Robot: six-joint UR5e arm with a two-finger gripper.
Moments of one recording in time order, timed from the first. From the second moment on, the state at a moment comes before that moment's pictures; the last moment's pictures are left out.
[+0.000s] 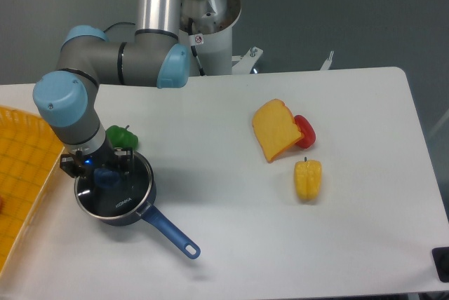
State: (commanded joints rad) arm 1.98 -1.97 -1.55 -1.11 1.58 -0.15
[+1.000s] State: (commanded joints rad) arm 2.10 -1.91 -1.53 -1.21 1.56 0.48
